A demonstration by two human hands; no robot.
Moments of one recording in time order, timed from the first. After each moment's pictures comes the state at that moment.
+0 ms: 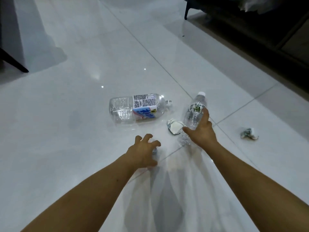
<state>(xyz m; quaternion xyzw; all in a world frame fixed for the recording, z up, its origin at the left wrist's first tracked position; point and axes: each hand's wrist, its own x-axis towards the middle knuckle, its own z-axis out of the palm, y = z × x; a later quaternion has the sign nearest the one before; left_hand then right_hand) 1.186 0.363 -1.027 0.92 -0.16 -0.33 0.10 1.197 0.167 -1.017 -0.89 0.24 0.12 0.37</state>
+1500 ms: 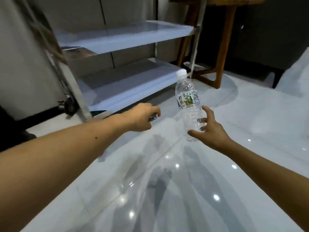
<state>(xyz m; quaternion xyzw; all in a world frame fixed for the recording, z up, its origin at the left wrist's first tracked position) 0.406 0.503 -0.802 0.93 0.36 0.01 0.10 0.608 0.385 -0.833 -0.74 -0.53 0.26 0.33</state>
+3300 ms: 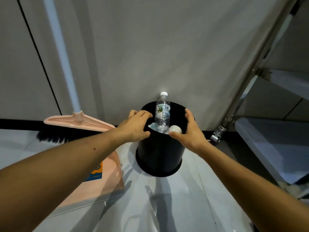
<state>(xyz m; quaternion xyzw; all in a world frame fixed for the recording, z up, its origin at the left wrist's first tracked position) -0.226 0.594 -0.834 0.68 0.72 0.13 0.08 -0.034 0.639 -0.831 -0.48 -0.76 0.35 0.27</state>
